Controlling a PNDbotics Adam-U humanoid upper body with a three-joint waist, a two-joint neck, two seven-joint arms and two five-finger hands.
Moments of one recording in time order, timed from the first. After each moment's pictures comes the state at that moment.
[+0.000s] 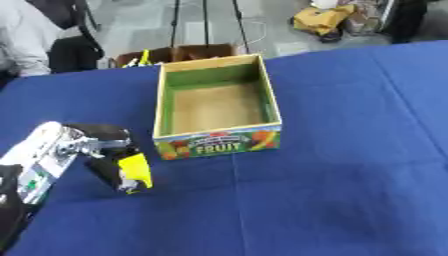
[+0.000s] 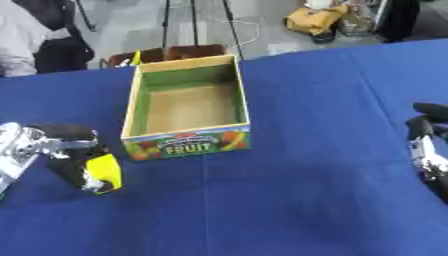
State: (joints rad) left arm -0.69 0.57 -0.32 -1.34 -0.83 -0.11 -0.80; right arm -0.12 -0.22 -0.23 -1.98 0.31 -0.11 0.09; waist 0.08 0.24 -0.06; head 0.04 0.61
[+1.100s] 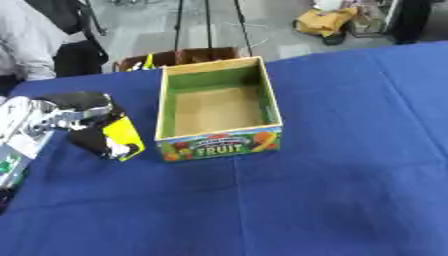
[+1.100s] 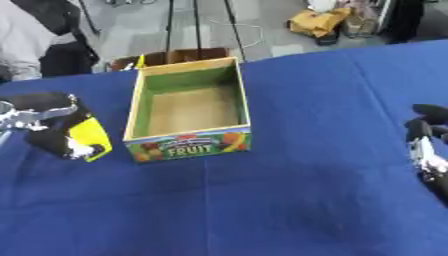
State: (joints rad) left arm -0.72 0.66 -0.20 -1.47 -0.76 -0.02 -0.76; right arm -0.11 -0.22 -0.23 -1.98 0.31 -0.10 0.10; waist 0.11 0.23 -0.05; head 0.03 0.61
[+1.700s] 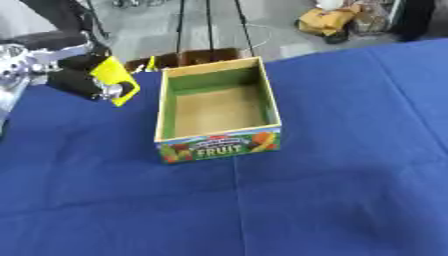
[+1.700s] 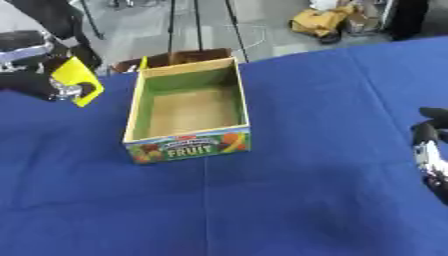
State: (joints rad) left arm -0.90 0.64 -0.14 -1.42 -0.73 0.05 -0.70; right arm -0.11 -0.23 -0.23 -1.98 0.32 -0.10 0.10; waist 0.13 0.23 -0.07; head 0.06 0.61
